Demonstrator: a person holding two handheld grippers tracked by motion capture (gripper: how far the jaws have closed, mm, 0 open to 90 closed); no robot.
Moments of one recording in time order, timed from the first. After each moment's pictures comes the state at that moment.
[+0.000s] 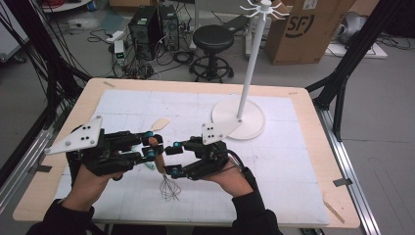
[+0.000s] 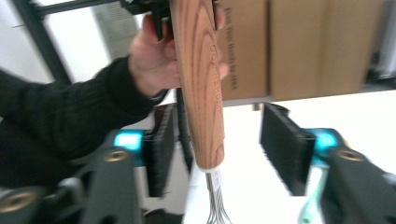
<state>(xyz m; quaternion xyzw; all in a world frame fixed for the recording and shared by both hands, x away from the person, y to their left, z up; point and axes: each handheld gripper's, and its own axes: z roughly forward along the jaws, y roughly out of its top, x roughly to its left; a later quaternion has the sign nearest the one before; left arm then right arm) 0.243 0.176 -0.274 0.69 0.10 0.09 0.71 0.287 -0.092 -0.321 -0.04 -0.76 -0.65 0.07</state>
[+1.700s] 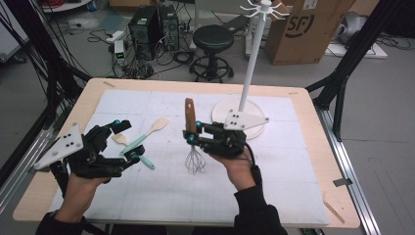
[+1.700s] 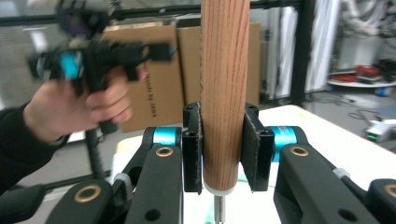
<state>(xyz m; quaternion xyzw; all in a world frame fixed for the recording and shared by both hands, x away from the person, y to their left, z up) 0.237 0.216 -0.311 0.65 0.21 0.21 0.70 0.307 -0.133 -0.307 -0.15 -0.72 -0.67 -0.07</state>
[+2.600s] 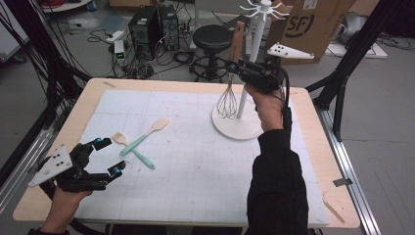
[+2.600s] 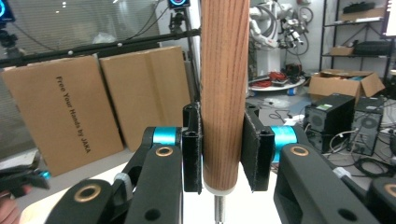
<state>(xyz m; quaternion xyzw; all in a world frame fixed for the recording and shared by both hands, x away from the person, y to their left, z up) 0.230 0.265 -0.367 0.67 0.24 0.24 0.66 0.411 -0.206 -0.219 -0.27 -0.67 -0.67 -0.15</state>
